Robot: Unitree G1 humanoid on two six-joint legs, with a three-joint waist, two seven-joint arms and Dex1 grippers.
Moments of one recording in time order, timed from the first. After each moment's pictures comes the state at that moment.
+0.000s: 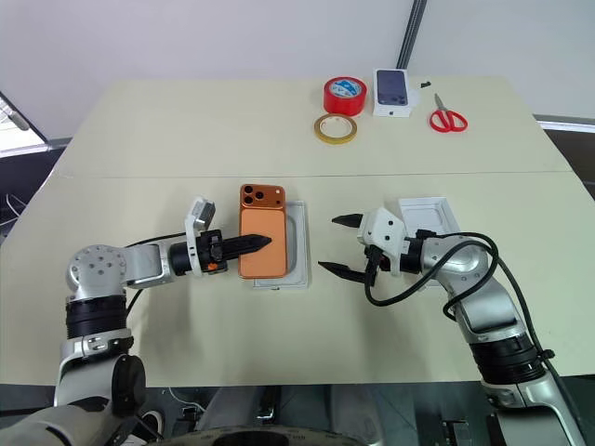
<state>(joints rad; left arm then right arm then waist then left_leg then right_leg) -0.51 0.28 0.34 0.14 -1.03 1.51 -0.52 -0.26 -0.64 0.08 -0.19 0.24 0.19 1.01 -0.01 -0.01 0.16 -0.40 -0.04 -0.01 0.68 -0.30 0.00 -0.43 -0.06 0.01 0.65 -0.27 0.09</state>
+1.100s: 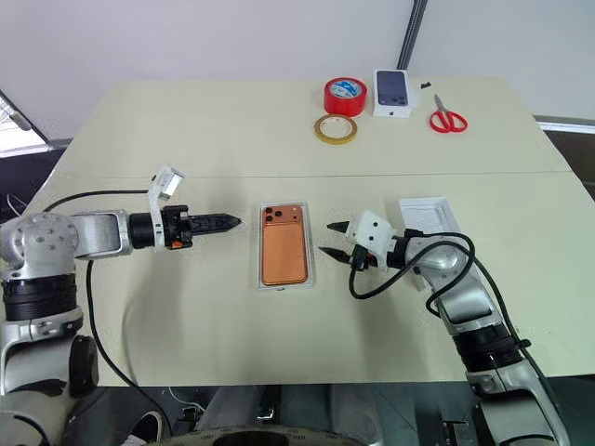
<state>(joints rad) -0.54 0.65 0.12 -0.03 -0.81 1.31 -0.56 -0.35 -0.59 0.16 0.01 0.08 0.06 0.91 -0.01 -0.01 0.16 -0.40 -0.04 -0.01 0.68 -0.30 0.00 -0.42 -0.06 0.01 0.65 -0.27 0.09</state>
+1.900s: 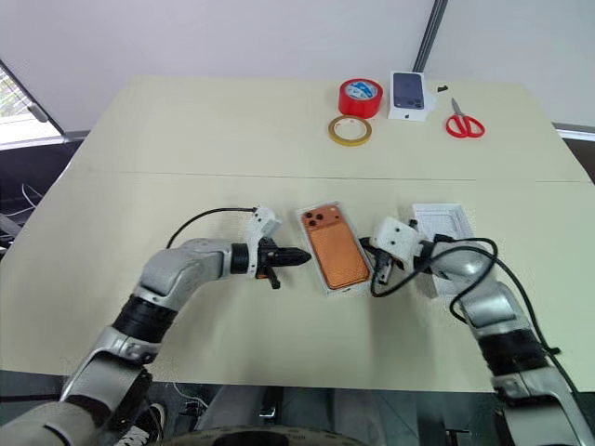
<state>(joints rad) -0.57 0.24 -0.30 0.17 -0.44 0.78 -0.80 -0.19 -0.75 0.06 0.00 0.03 0.07 0.93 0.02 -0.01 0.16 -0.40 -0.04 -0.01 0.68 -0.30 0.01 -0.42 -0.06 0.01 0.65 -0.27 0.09</state>
